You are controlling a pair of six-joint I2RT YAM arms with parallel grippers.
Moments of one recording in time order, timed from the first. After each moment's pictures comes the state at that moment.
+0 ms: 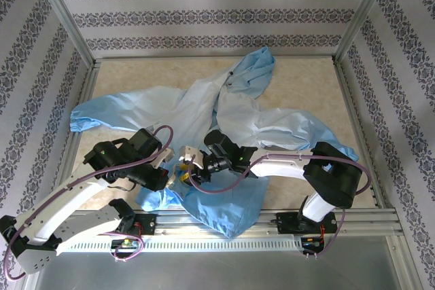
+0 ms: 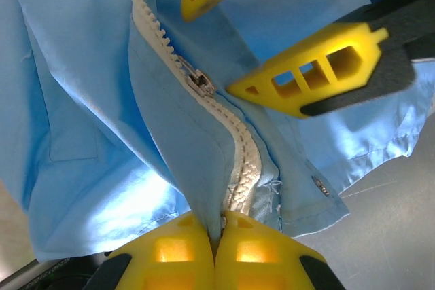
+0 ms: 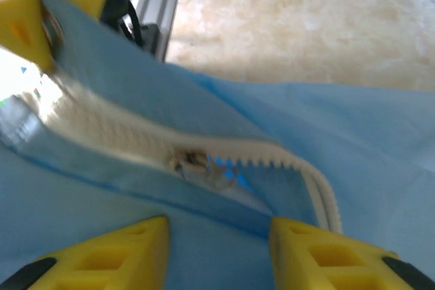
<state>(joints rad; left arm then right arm) -0.71 0.89 0.98 -1.33 0.25 -0.31 1.02 1.61 0.81 0.20 -0.56 -0.19</state>
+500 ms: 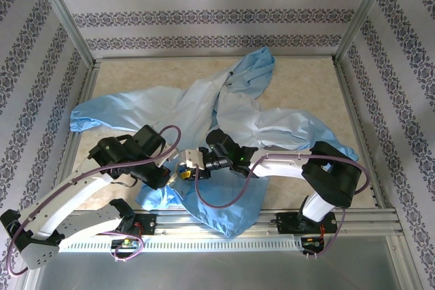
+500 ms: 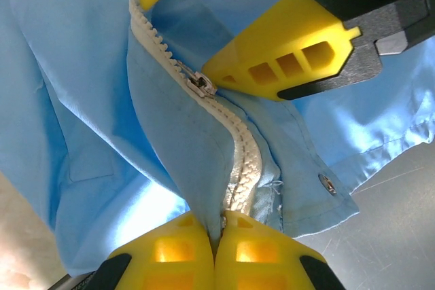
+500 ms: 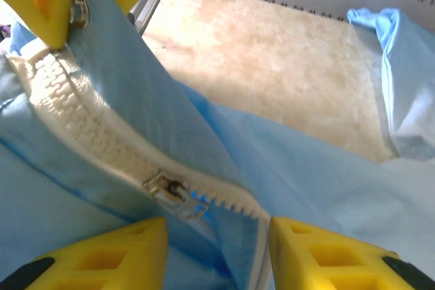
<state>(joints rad) -0.71 0.95 1.01 -1.33 0.23 -0.19 1.01 1.63 0.81 0.31 -0.52 -0.48</state>
